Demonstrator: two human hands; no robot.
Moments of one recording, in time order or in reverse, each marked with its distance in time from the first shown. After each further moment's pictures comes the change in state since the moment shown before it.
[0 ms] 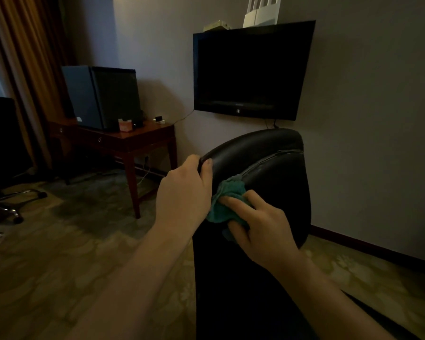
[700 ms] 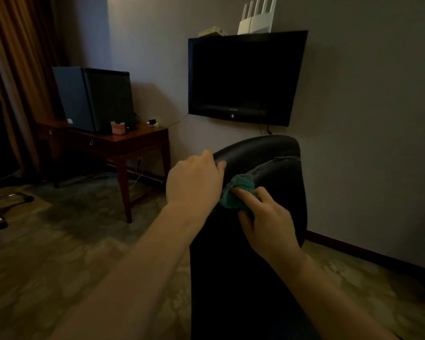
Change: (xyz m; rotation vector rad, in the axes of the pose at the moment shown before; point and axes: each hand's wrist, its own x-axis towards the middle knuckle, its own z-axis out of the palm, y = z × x) left_hand 0.037 0.017 0.015 0.382 -0.076 0.079; right_hand 0.011 0.025 0.004 -0.056 0.048 0.154
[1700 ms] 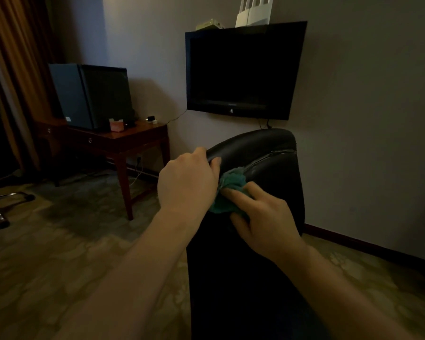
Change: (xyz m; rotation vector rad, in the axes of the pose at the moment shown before) left_hand -0.013 -0.001 -0.007 -0.035 0.044 -0.050; right_hand 0.001 -0.009 -0.013 -0.012 -0.047 -0.166
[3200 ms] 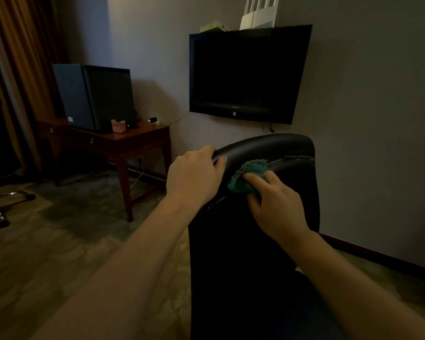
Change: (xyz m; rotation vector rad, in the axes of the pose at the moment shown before) left_hand 0.038 -0.009 0.025 -0.134 -0.055 0.108; right_hand 0.032 0.043 0.011 -0.101 0.035 0.186
